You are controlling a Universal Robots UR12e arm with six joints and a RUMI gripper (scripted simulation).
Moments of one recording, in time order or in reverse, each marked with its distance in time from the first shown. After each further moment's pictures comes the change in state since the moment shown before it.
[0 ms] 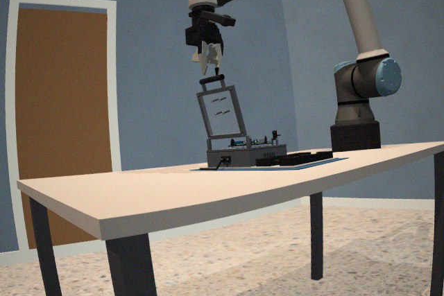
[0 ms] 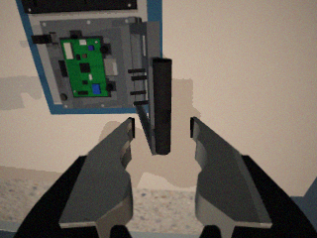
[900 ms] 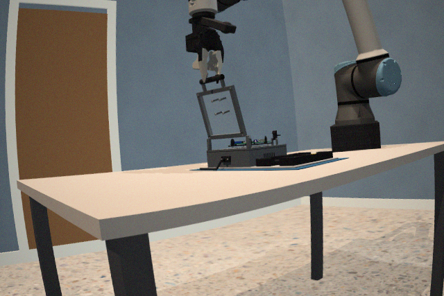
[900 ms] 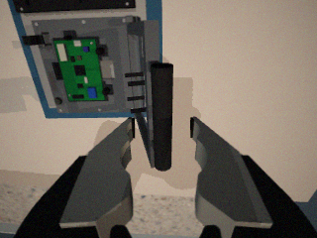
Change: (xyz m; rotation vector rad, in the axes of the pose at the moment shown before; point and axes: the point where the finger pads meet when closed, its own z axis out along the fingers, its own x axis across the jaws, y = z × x) arm 0.000 0.000 0.023 0.000 0.000 0.000
